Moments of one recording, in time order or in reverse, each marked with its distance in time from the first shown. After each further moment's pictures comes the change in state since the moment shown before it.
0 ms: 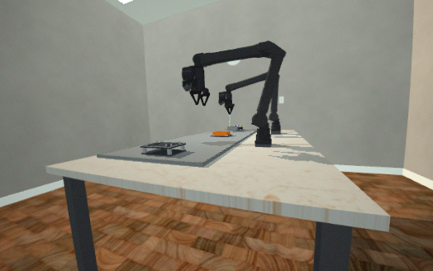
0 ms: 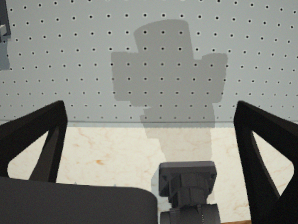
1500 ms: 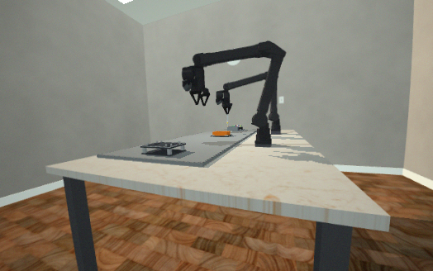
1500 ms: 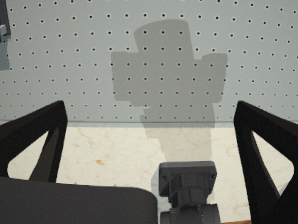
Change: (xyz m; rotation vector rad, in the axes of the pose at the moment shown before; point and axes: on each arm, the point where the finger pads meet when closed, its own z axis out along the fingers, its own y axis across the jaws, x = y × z) left arm 0.000 0.000 0.000 0.000 0.000 0.000; right arm -0.049 0.046 -0.001 -0.001 0.001 -0.003
